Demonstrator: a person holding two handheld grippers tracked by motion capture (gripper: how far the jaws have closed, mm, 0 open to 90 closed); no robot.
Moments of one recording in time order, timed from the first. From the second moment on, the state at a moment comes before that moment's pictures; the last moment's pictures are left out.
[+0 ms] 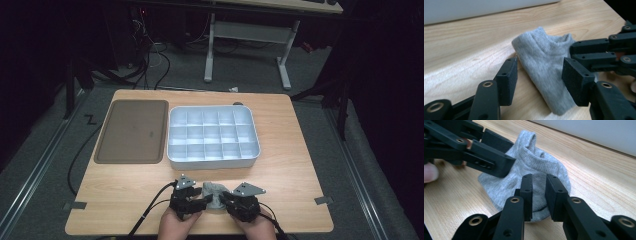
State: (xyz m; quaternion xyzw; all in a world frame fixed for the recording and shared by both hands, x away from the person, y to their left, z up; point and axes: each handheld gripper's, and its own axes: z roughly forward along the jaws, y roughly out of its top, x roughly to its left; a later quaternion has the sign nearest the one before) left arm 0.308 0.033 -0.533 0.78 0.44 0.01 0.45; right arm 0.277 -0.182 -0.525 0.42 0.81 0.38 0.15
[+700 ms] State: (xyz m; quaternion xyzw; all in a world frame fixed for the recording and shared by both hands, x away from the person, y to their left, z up) left arm 0.313 0.019 -0.533 0.79 0.43 0.01 0.44; right arm 0.272 -0.192 -0.518 0.42 0.80 0.40 0.16
